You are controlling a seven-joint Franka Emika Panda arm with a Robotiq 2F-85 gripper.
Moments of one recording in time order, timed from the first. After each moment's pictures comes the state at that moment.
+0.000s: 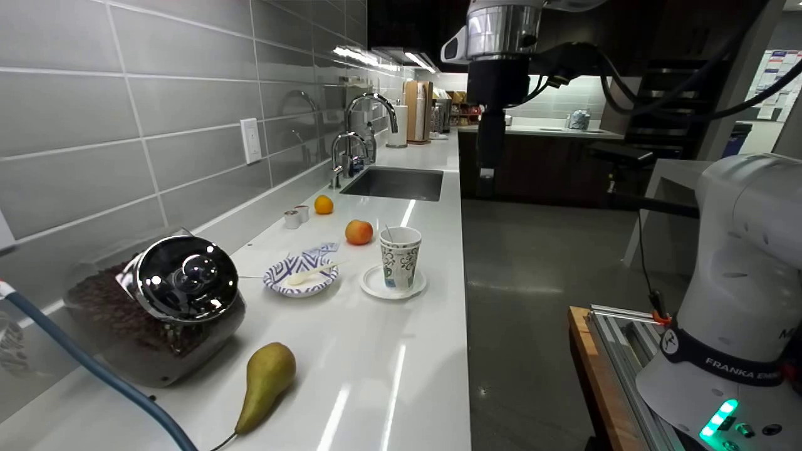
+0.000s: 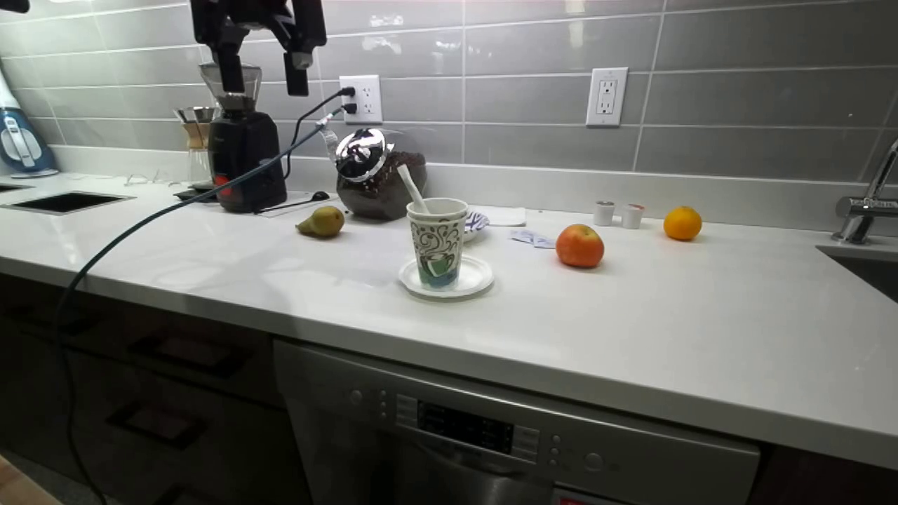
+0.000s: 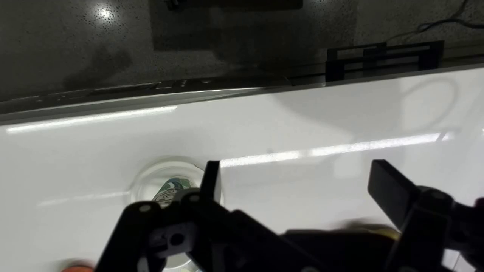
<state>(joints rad) -0.01 -0.60 0.00 -2.49 0.02 1.87 0.01</state>
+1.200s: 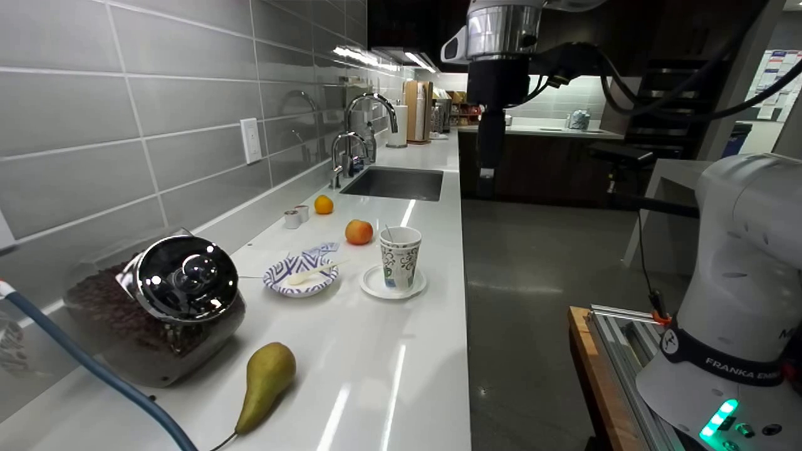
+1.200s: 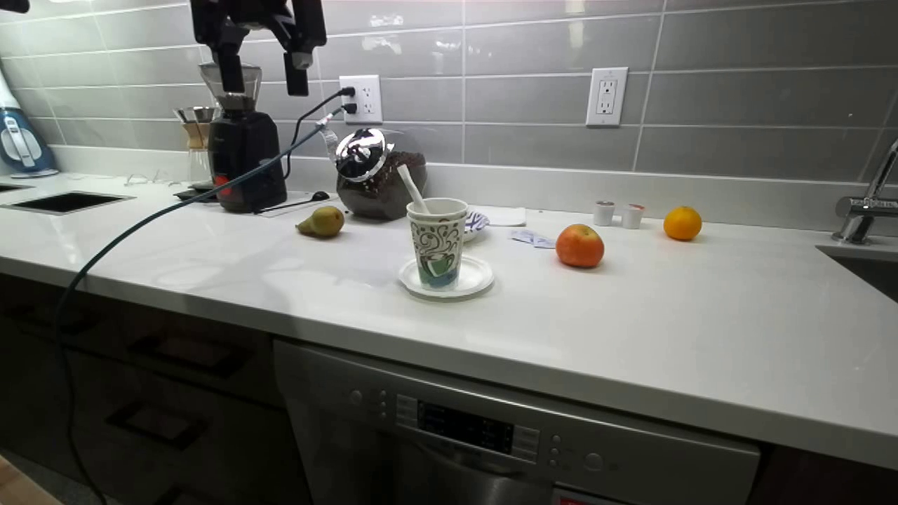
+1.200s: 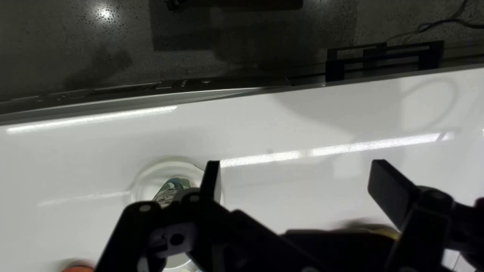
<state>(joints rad) -0.01 -0.60 0.00 -2.49 0.02 1.87 0.01</state>
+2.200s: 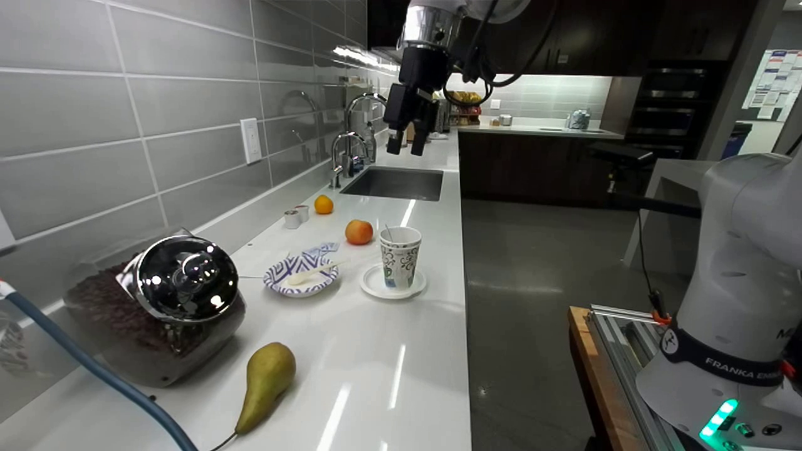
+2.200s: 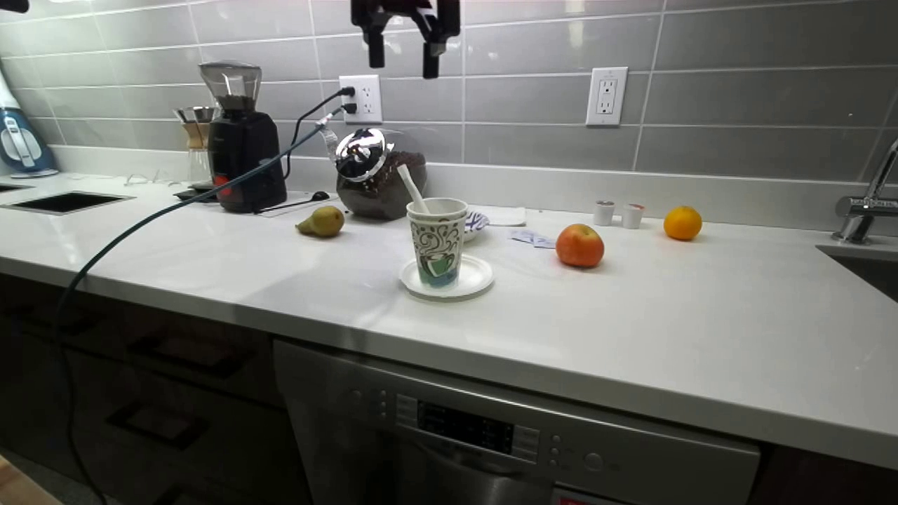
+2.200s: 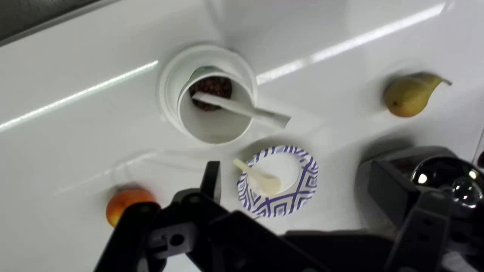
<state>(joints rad) -0.06 -0.25 -0.16 -2.17 0.12 2.06 0.00</state>
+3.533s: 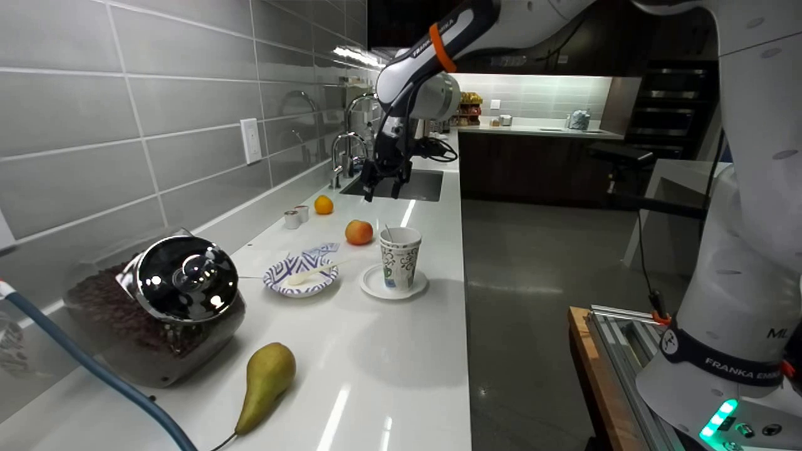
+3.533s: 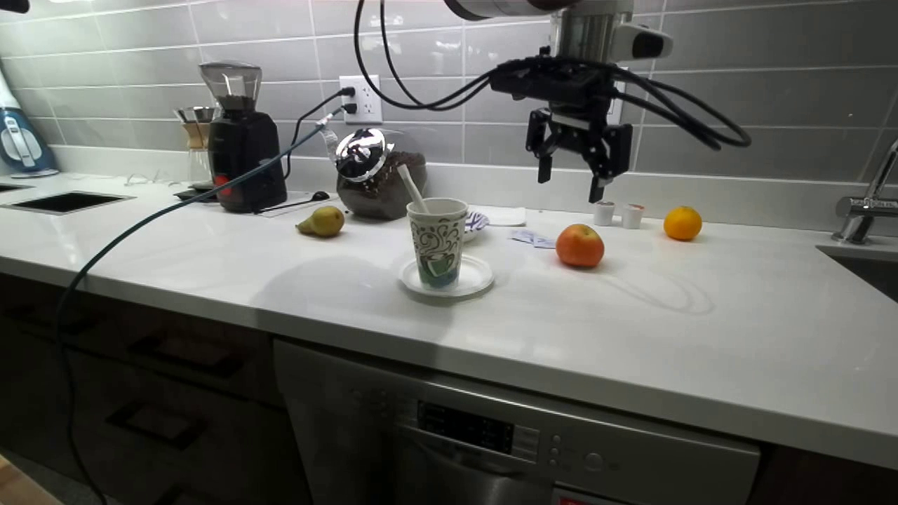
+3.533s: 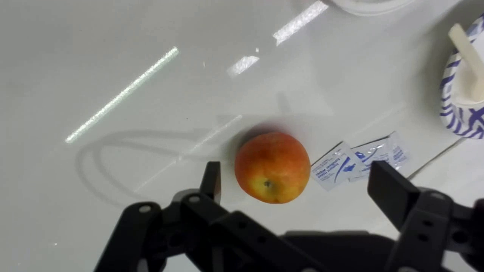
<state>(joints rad) -0.24 0.34 -0.24 -1.87 0.24 2.37 -0.08</state>
